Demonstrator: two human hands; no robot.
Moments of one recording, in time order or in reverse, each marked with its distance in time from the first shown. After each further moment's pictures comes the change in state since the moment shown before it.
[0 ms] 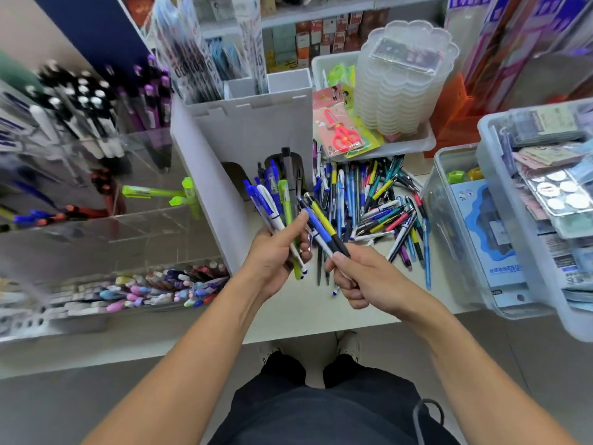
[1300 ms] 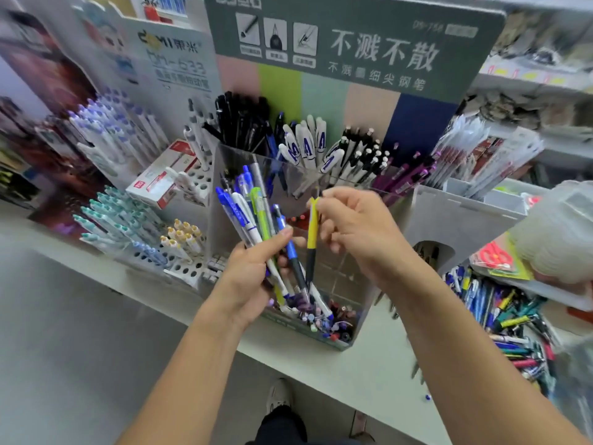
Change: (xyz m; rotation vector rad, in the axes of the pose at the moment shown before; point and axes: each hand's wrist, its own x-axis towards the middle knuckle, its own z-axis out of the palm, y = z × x) left_hand -0.126 0.115 -0.179 -0.334 0.386 0.349; right_hand 0.069 -0.183 0.235 -0.257 -0.132 -0.423
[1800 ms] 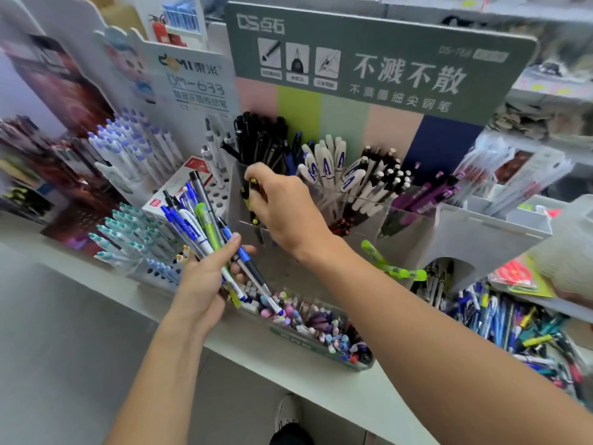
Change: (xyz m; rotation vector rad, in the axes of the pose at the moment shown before) left_hand 0.030 0.033 -0.073 0.006 0.206 0.101; right_hand 0.094 0.005 0.097 -0.698 0.063 -0.673
